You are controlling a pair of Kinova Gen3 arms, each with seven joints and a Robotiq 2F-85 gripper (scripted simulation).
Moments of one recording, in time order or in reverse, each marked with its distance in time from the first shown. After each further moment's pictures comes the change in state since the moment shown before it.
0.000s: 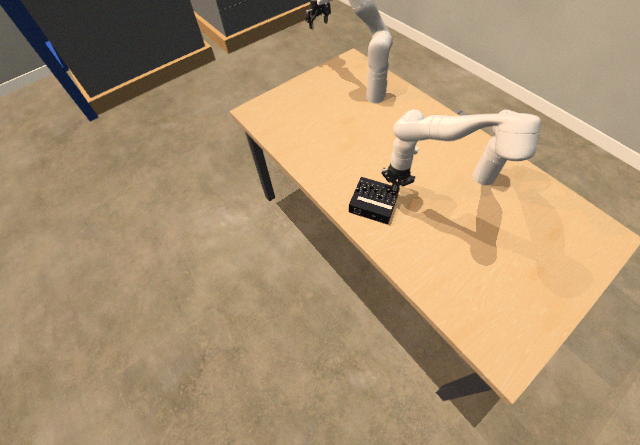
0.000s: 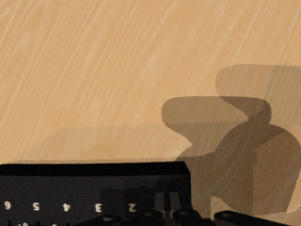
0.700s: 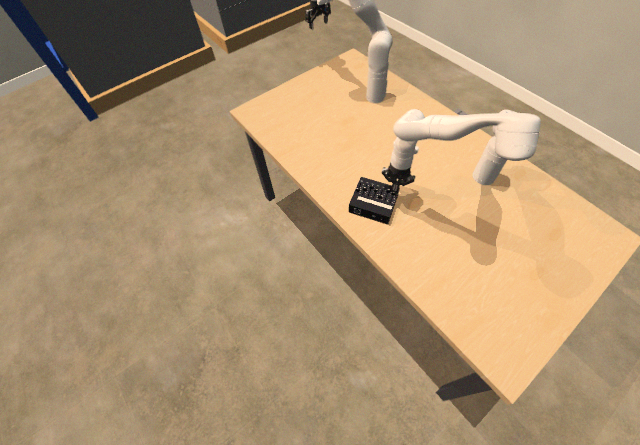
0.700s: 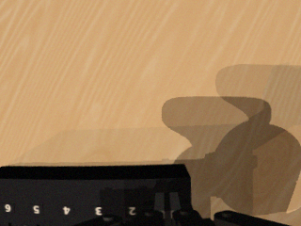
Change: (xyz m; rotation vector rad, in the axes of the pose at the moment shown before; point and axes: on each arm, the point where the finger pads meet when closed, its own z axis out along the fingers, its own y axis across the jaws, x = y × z) left arm 0.002 0.000 0.000 0.000 0.000 -0.001; right arm 0.000 0.000 0.000 0.000 0.000 0.000
